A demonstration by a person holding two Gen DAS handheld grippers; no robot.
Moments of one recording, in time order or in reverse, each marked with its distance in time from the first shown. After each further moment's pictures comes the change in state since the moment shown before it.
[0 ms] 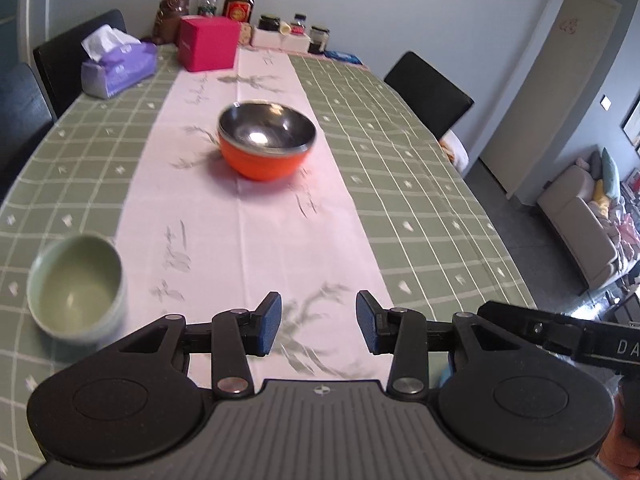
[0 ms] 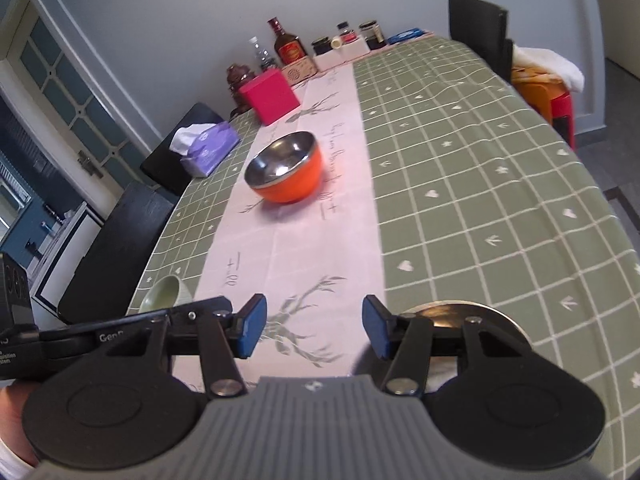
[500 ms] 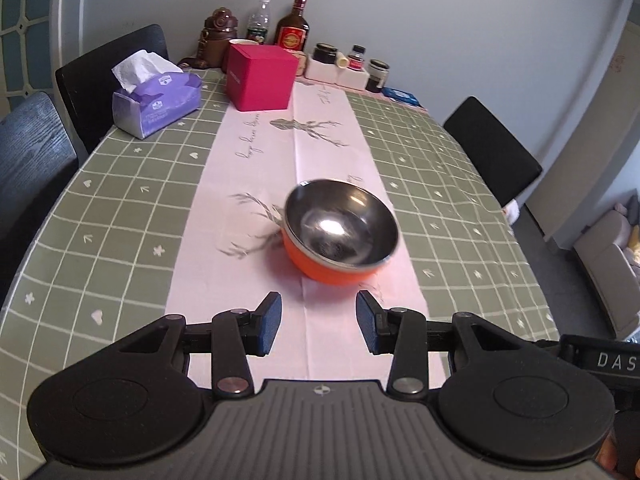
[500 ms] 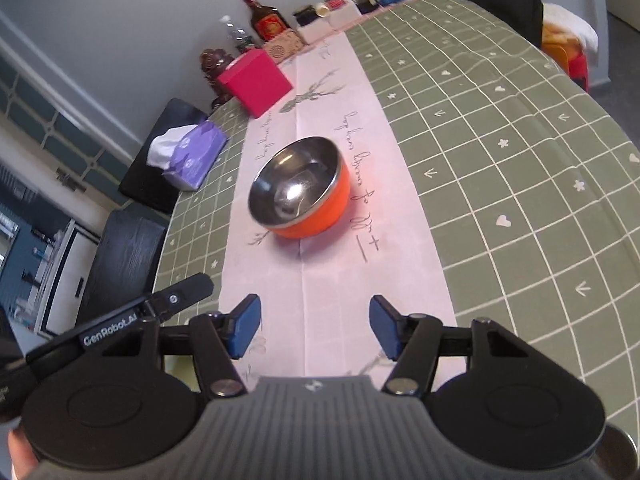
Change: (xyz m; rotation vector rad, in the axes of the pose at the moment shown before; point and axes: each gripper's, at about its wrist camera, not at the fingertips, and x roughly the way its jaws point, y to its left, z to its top) left arm 0.051 0.053 0.098 -0.085 -0.047 0.105; right arm 0.105 0.021 0.092 0.159 0.091 -0.046
